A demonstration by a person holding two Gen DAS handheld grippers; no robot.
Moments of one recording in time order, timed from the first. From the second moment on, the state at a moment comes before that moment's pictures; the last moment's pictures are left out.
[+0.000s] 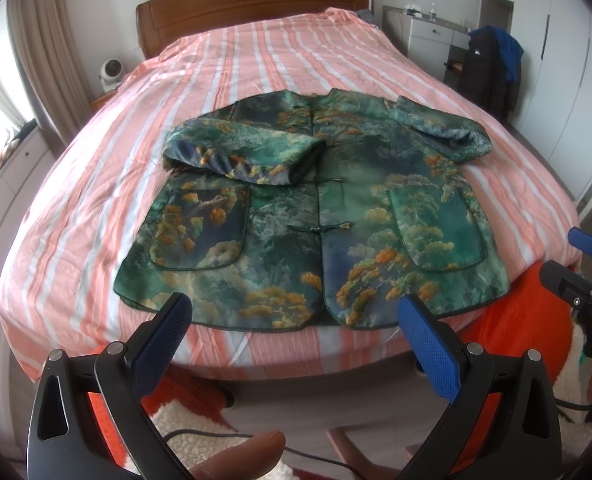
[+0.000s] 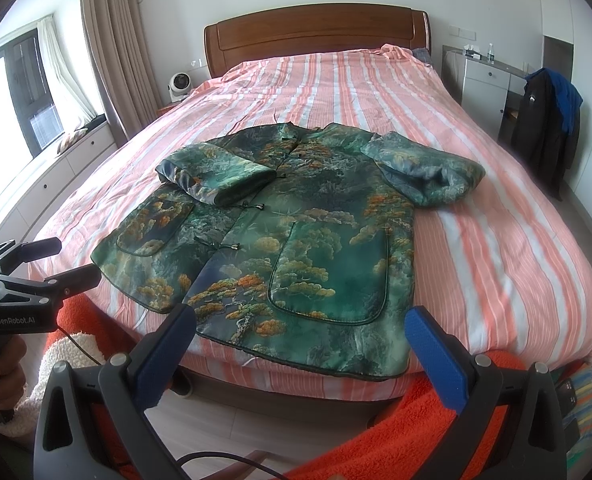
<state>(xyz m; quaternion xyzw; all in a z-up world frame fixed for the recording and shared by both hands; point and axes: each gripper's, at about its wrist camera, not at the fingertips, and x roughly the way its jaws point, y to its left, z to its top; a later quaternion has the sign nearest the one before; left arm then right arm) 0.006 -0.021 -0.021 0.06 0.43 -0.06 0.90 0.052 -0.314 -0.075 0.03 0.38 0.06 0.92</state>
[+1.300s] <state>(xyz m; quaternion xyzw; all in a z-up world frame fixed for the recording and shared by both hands) 0.004 -0.023 -0.025 0.06 0.43 -0.06 0.90 0.054 -0.316 -0.073 0.02 0.38 0.06 0.92</state>
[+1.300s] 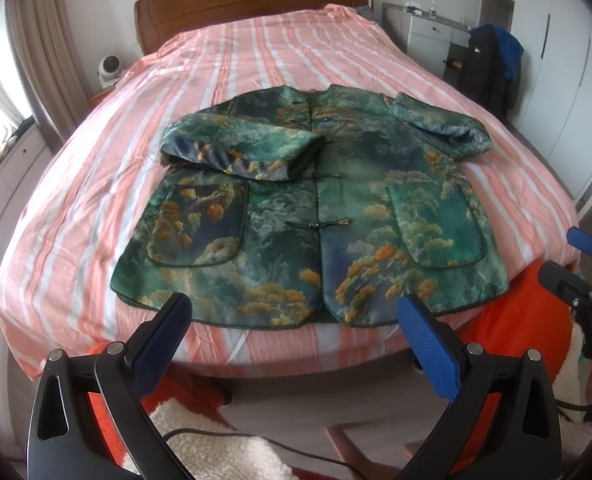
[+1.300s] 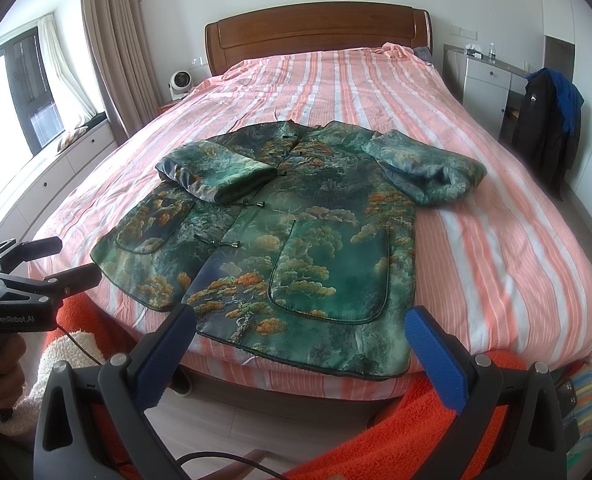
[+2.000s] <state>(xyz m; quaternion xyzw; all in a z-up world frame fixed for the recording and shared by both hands) 0.167 0.191 -0.162 -0.03 0.57 0.00 0.82 0.117 -0.437 -0.186 0.16 0.48 0.02 0.87</state>
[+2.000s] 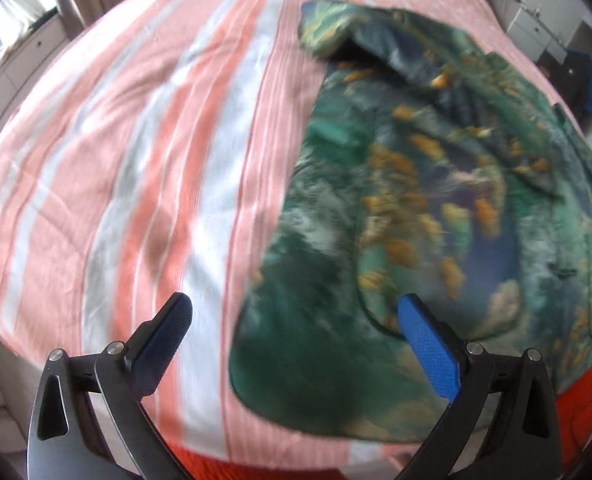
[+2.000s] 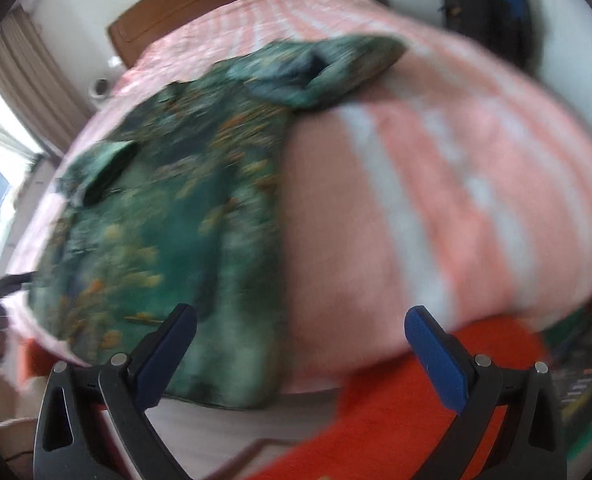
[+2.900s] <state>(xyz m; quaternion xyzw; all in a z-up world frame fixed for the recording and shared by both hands) 0.150 0.123 -0.154 0.02 0.57 -0.04 0.82 0.160 -0.385 -0.220 0.09 0.53 0.09 0.84</state>
